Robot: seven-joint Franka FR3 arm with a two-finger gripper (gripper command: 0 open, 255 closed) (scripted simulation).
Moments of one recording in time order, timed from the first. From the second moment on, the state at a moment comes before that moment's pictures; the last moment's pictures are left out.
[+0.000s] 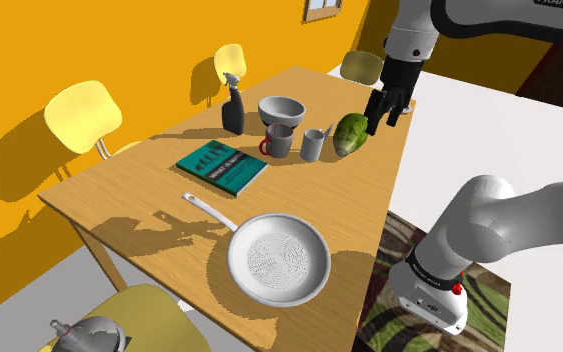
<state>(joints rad) 0.01 -0.82 0.00 -2.39 0.03 1.49 0.17</state>
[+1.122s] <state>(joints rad) -0.06 -0.38 -0.03 -2.37 -0.03 1.99 0.23</state>
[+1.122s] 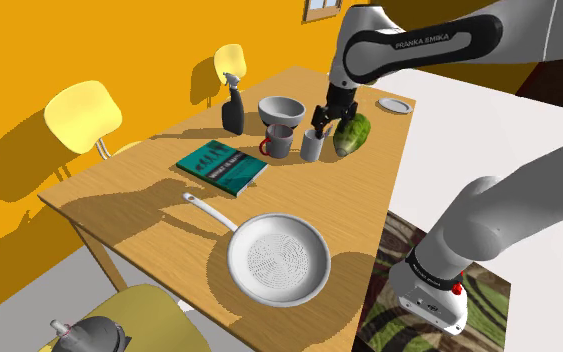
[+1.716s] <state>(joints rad) -0.10 -0.06 -0.06 -2.22 -0.05 2.21 0.27</state>
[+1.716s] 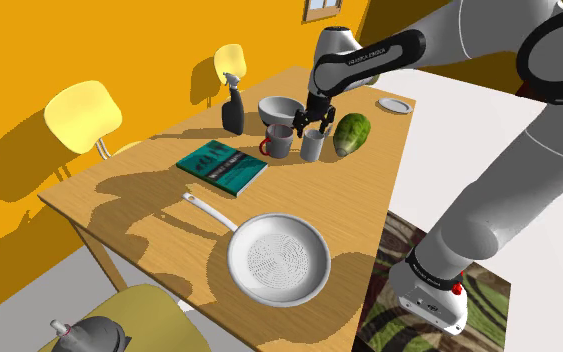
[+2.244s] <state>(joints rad) -0.11 0.08 -0.07 -2.18 -0.06 2.32 0.28</state>
